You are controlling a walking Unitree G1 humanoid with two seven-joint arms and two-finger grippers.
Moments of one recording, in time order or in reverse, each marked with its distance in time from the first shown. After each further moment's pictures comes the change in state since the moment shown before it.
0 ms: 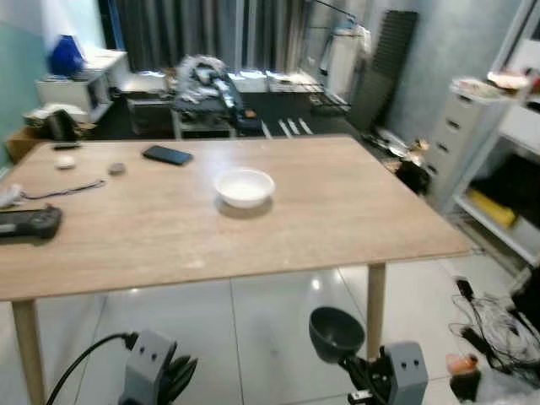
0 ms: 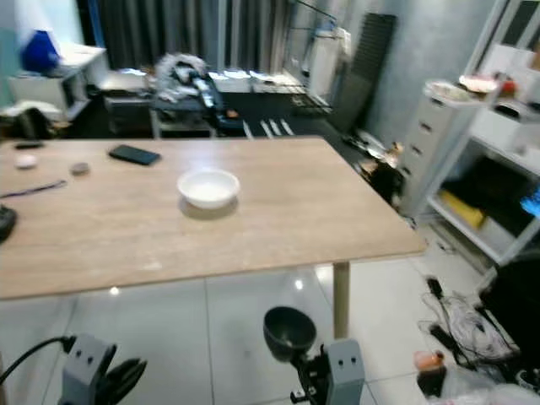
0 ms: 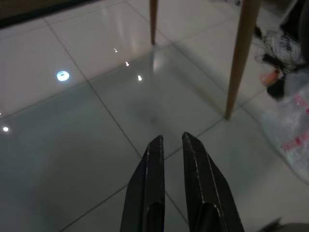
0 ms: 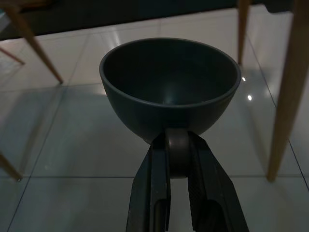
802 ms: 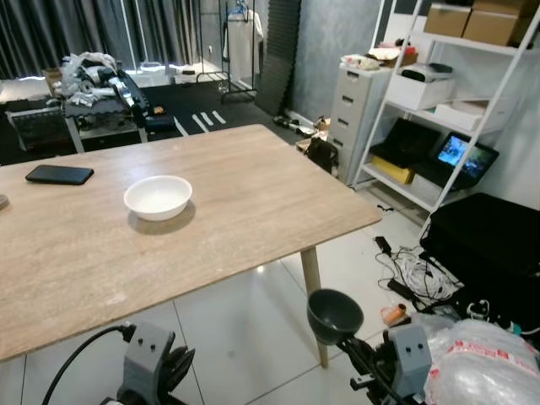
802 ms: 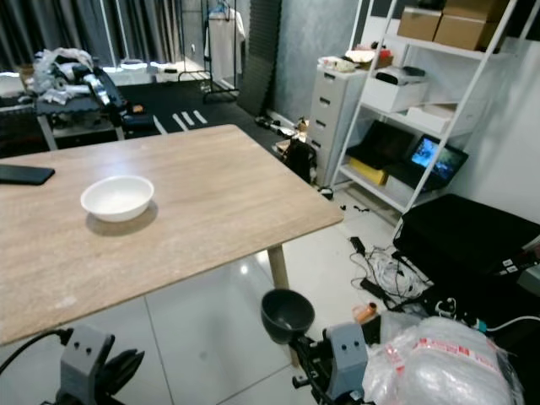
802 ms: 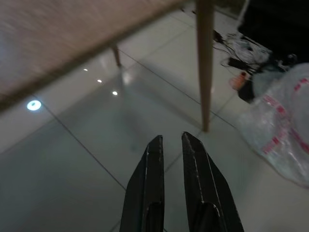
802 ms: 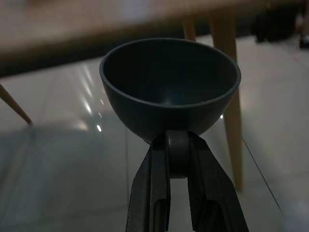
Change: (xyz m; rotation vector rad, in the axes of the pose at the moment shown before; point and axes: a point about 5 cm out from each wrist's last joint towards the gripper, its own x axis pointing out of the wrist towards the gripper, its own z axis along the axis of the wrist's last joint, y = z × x) left arm 0.002 0.004 0.023 0.007 -0.055 0.058; right arm 0.005 0.006 0.039 -0.023 -0.132 0.088
